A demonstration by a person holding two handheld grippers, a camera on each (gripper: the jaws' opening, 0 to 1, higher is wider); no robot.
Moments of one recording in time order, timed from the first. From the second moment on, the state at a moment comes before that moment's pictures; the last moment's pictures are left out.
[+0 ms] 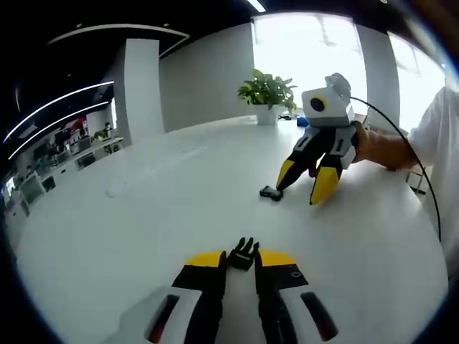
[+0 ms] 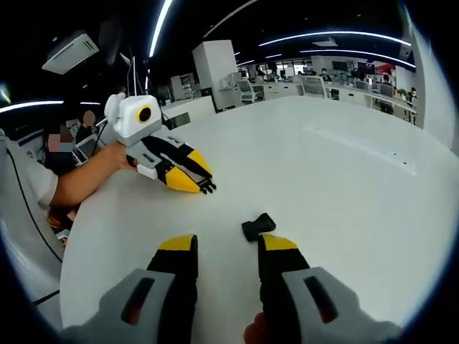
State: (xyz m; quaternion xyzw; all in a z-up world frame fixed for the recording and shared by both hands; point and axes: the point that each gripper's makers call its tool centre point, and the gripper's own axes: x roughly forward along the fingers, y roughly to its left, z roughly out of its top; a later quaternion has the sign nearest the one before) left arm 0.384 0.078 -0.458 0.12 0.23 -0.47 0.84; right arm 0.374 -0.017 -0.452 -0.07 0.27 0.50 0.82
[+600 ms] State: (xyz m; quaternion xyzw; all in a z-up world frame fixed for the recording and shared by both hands) left arm 0.389 0.080 -0.458 0.12 0.23 -0.47 0.84; right arm 0.368 -0.018 -0.441 -0.08 0.26 0.51 0.82
